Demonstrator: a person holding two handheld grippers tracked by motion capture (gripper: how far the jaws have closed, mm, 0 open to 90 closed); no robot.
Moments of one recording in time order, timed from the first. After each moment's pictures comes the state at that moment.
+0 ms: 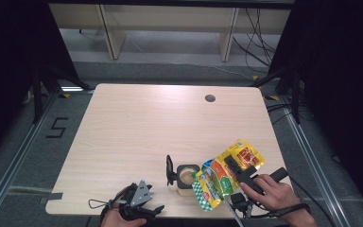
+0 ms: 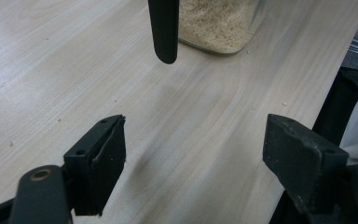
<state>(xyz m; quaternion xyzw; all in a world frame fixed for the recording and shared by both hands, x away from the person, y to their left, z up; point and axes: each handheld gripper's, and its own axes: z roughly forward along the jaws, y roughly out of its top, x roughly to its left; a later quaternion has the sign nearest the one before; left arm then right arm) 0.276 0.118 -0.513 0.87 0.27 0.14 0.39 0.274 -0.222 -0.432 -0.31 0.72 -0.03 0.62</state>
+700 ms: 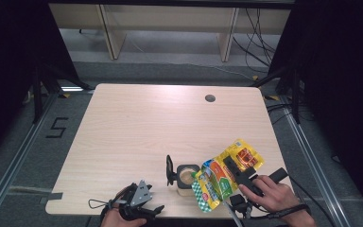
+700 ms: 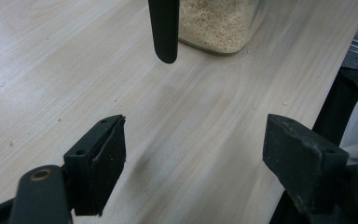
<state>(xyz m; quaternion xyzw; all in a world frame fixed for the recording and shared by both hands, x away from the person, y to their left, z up) 0.276 0.119 -0.513 0.87 0.27 0.15 0.38 0.271 -0.219 -0.432 -0.32 0.71 -0.04 0.63</state>
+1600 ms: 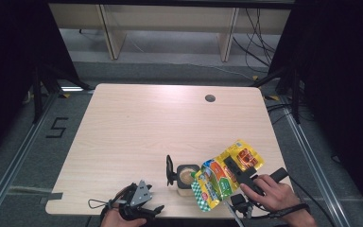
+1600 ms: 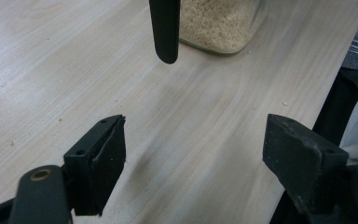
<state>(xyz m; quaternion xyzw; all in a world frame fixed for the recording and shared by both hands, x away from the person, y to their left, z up) 0.276 0.119 -0.513 0.87 0.27 0.14 0.39 0.273 -0.221 -0.431 -0.32 0.72 -0.03 0.62</state>
